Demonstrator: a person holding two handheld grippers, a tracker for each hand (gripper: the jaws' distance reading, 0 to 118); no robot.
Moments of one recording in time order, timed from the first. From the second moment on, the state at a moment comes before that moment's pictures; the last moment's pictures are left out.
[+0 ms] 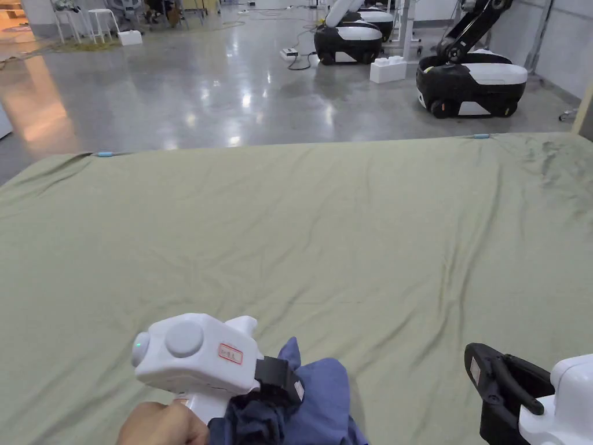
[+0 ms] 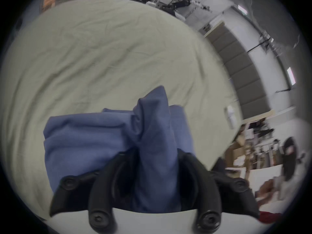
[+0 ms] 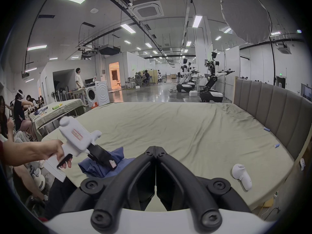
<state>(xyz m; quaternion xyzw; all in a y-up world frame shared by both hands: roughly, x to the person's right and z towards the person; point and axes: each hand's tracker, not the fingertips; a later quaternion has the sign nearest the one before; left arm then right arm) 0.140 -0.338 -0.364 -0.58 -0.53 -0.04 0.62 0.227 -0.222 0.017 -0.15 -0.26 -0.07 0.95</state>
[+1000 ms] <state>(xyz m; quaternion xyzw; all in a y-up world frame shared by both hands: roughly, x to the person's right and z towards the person) 0.155 -0.387 -0.216 -0.36 -0.61 0.07 0.71 0.235 -0.241 -0.004 -0.16 -0.25 -0.09 0.95</state>
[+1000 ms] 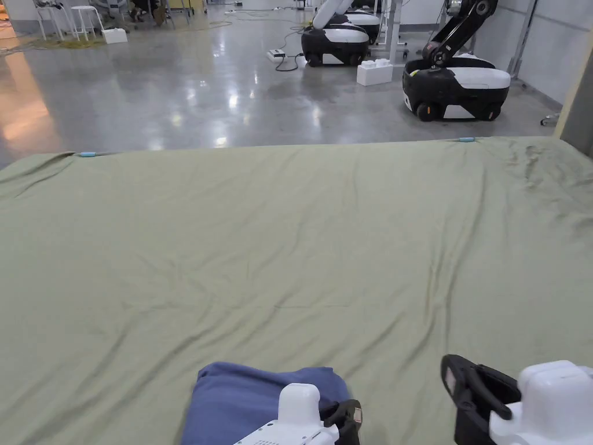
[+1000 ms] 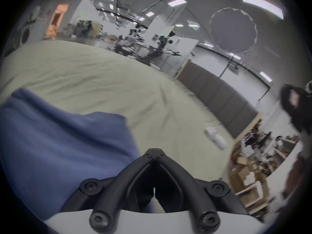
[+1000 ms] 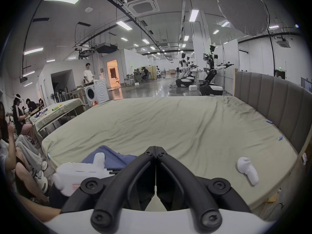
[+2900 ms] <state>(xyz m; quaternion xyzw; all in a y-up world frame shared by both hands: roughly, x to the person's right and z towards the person) -0.298 -0.285 -0.736 -0.64 -0.20 -0.01 0.74 0.137 -0.314 -0.161 -0.28 -0.07 -0.13 0.95</state>
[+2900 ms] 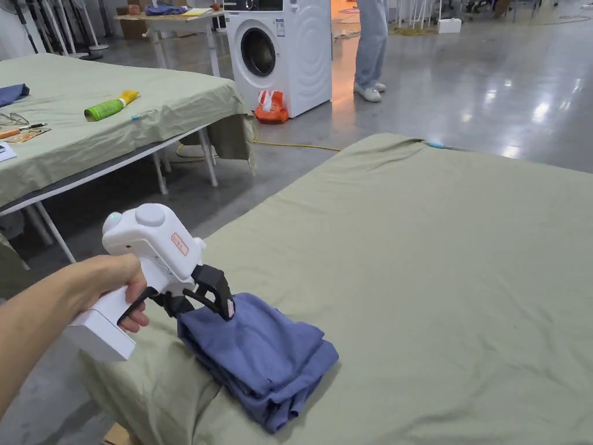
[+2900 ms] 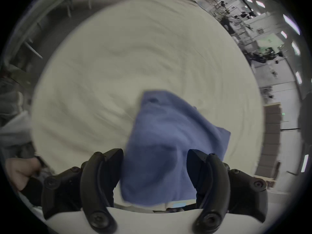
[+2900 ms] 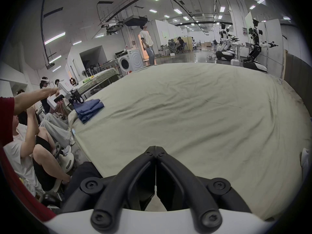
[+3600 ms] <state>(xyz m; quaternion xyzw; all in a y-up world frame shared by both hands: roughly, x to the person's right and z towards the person) -0.131 -0.158 -0.236 0.00 -0.35 0.00 0.94 0.188 -0.183 0.019 -0.07 -0.33 0.00 0.94</state>
